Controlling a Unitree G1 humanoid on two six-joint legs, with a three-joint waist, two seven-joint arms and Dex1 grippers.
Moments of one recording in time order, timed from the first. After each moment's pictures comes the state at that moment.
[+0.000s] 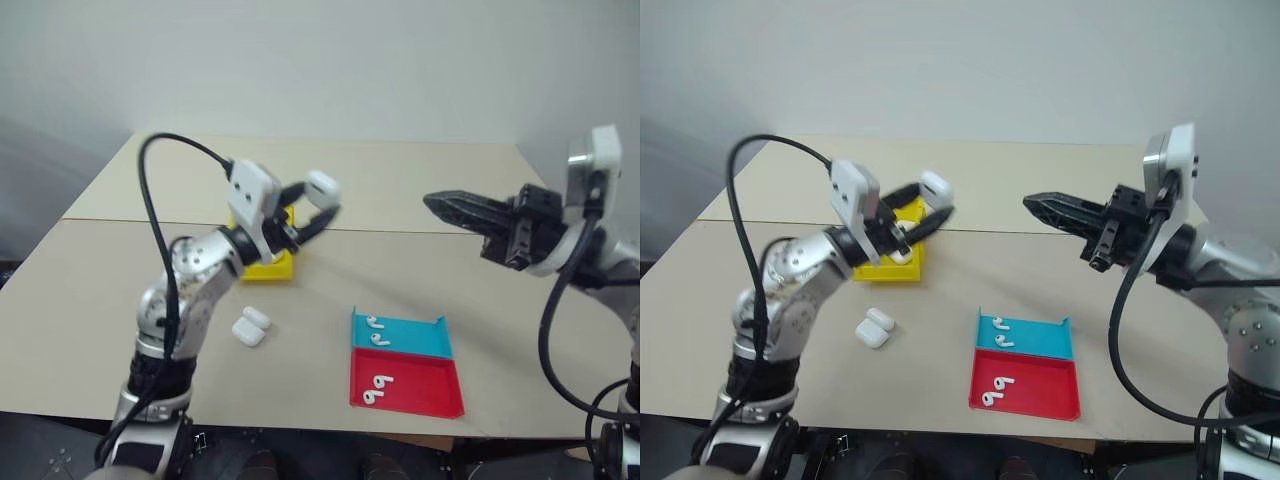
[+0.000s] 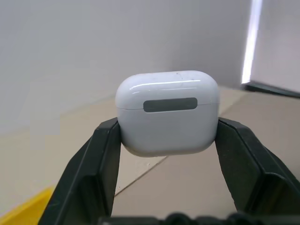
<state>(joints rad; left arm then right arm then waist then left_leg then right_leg) -0.72 0.36 0.02 -0.24 -0.32 0.68 -0.36 -0.45 -0.78 -0.39 -0.50 1.07 0.85 0.66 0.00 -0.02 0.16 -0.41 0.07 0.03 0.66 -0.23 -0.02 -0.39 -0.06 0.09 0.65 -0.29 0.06</state>
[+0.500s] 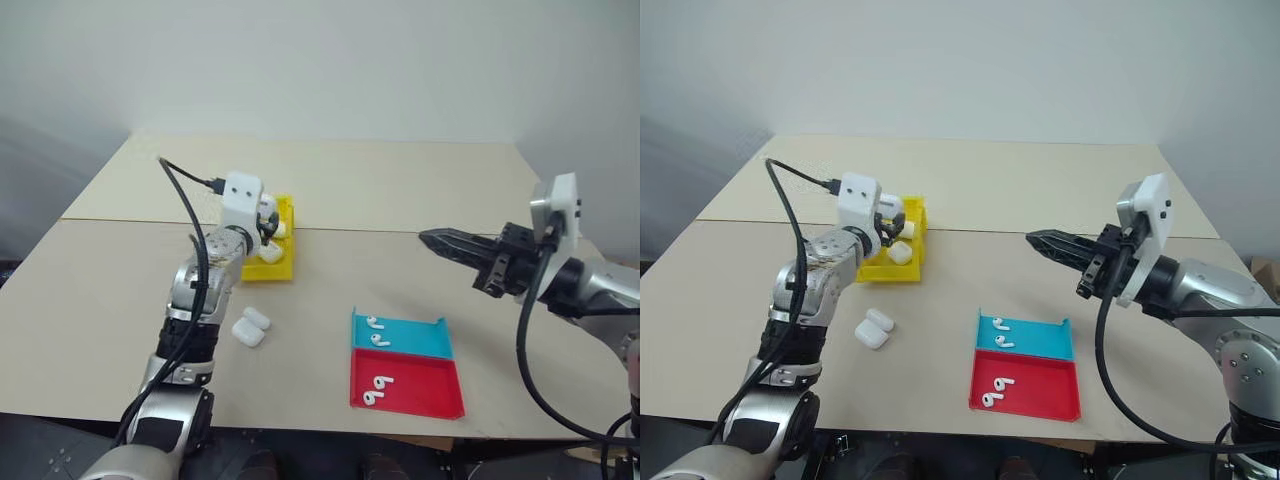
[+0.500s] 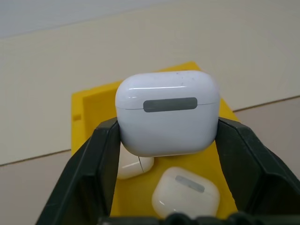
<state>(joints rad) -0.78 0.28 0.00 0.09 -0.10 0.79 -0.10 -0.38 -0.82 -0.33 -0.52 1.03 0.85 0.62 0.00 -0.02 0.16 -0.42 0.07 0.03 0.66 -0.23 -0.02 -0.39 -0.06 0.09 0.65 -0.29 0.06</state>
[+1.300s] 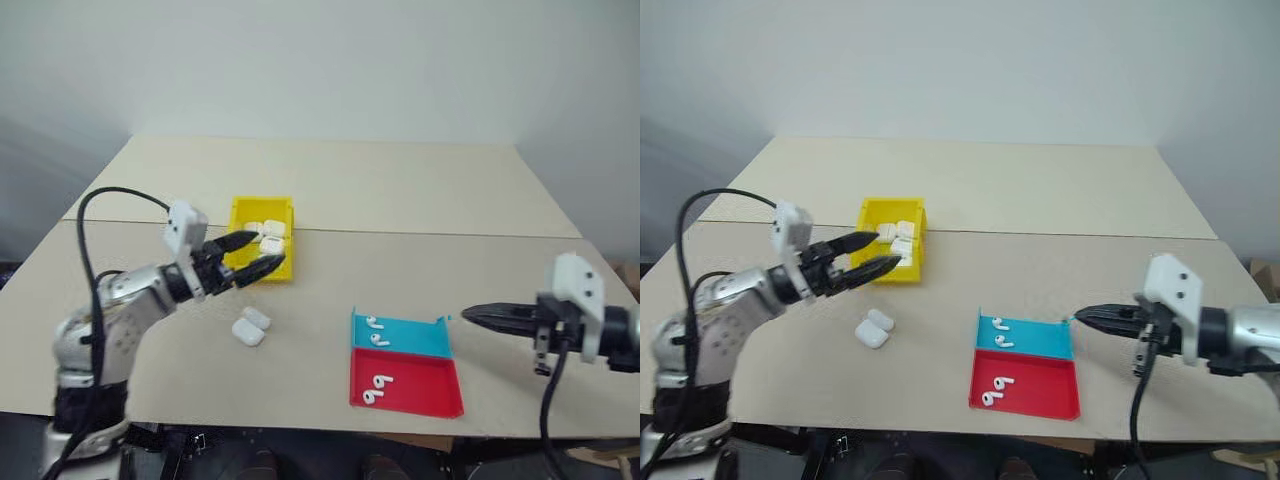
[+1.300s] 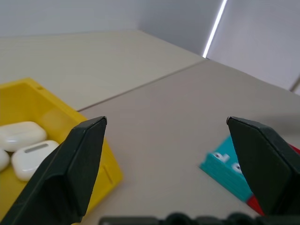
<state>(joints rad) -0.32 0.68 0.26 -0.35 -0.72 0.78 -0.89 0.09 -1.09 -0.50 -0.43 0.63 0.47 1.16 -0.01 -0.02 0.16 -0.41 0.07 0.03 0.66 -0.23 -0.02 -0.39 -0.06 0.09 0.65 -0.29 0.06</state>
